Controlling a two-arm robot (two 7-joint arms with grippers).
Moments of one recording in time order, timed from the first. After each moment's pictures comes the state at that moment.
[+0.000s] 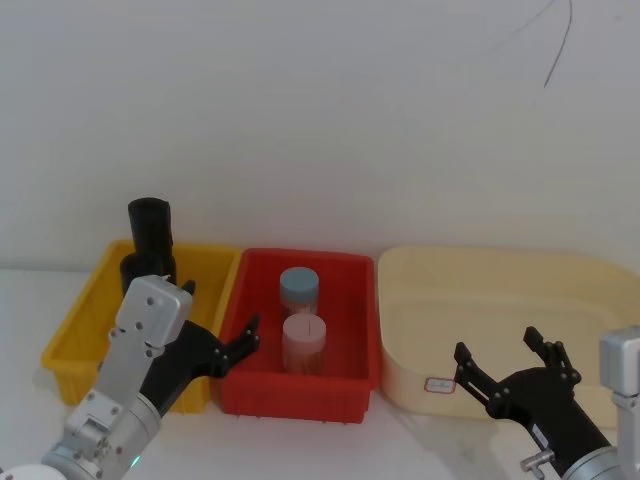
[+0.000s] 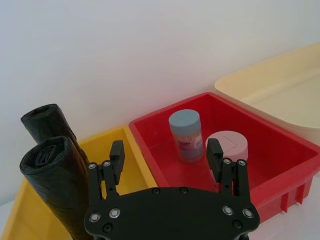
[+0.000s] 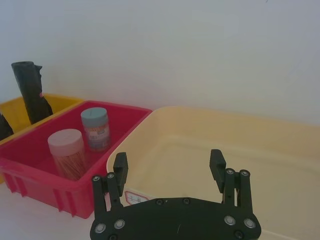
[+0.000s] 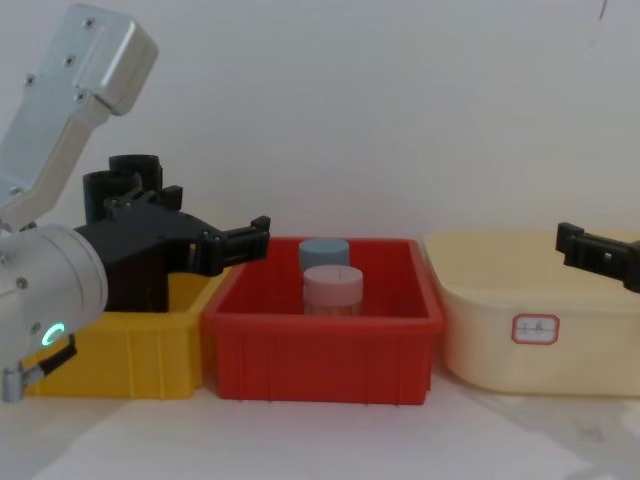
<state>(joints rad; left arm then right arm) -0.24 0.38 0.45 -1.63 -0.20 0.01 -0.01 -0.01 0.34 -0.23 -1.77 0.29 0.03 0.07</state>
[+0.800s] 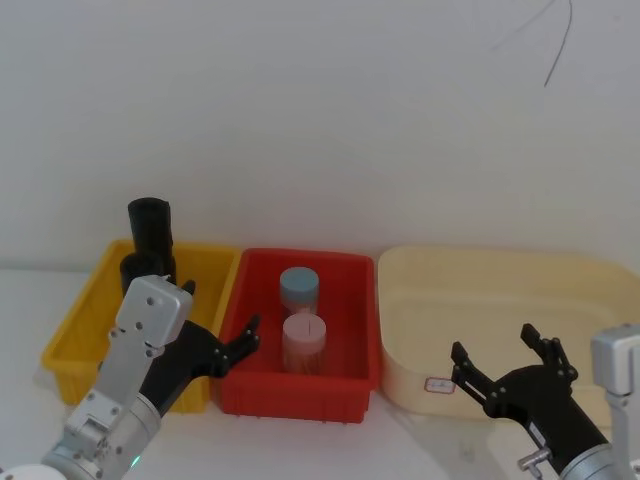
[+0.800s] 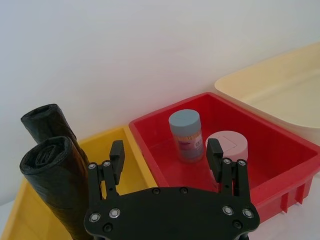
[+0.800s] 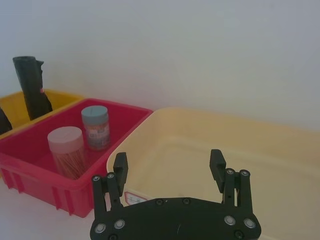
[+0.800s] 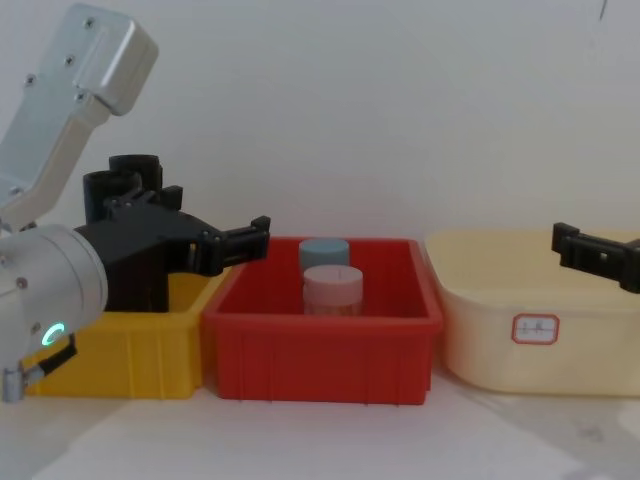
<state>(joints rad) -0.24 0.38 0.45 -1.63 -0.20 0.01 -0.01 -0.01 0.34 -0.23 -1.76 0.26 0.03 0.07</state>
